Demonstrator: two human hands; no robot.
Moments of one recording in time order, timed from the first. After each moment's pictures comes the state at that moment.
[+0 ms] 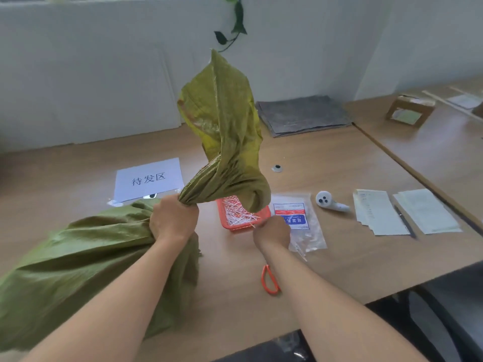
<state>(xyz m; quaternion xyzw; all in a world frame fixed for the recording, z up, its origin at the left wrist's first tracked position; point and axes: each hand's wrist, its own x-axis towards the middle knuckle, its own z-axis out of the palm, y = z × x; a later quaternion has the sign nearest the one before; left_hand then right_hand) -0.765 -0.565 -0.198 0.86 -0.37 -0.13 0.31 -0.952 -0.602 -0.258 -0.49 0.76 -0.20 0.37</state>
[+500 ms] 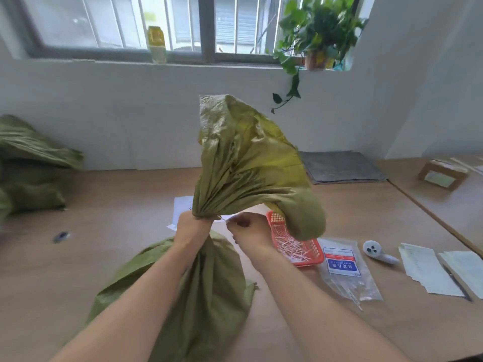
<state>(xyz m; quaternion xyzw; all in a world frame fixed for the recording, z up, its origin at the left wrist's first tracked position) -0.589 -0.493 -0.139 0.73 -0.30 -0.34 0.51 -0.719 -0.535 -0.153 -0.59 0.55 -0.34 0.49</state>
